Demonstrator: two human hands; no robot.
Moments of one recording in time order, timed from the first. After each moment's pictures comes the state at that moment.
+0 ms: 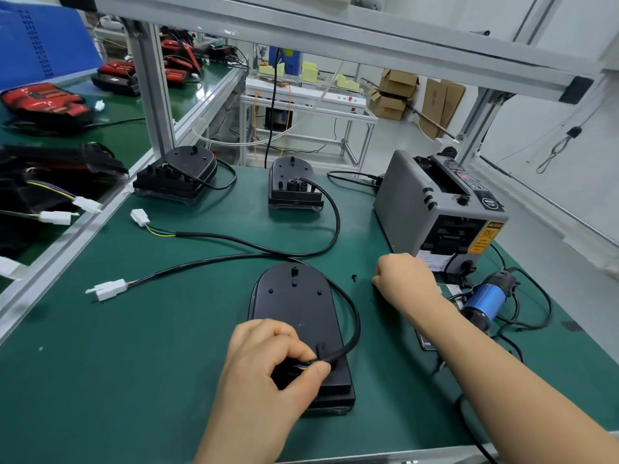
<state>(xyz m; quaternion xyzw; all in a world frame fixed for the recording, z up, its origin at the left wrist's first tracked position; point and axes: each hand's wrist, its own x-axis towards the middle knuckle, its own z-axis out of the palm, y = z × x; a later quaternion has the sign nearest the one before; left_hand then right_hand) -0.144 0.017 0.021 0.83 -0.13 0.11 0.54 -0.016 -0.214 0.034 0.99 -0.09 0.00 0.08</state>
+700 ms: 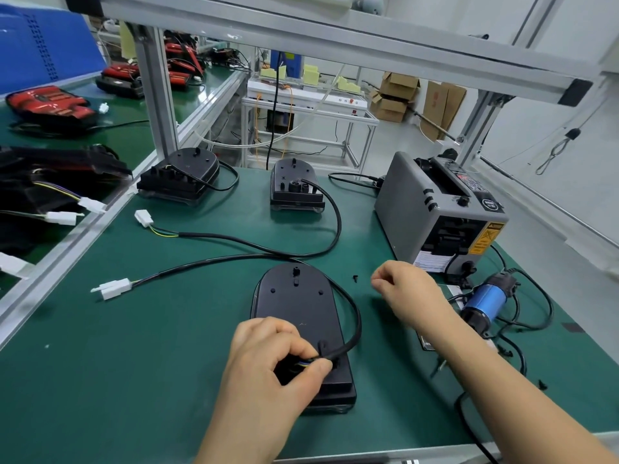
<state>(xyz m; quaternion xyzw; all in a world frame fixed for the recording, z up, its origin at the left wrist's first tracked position) -0.144 0.016 0.021 0.82 -0.13 0.09 0.55 -0.053 -0.212 0.040 0.98 -0.06 0.07 -0.19</state>
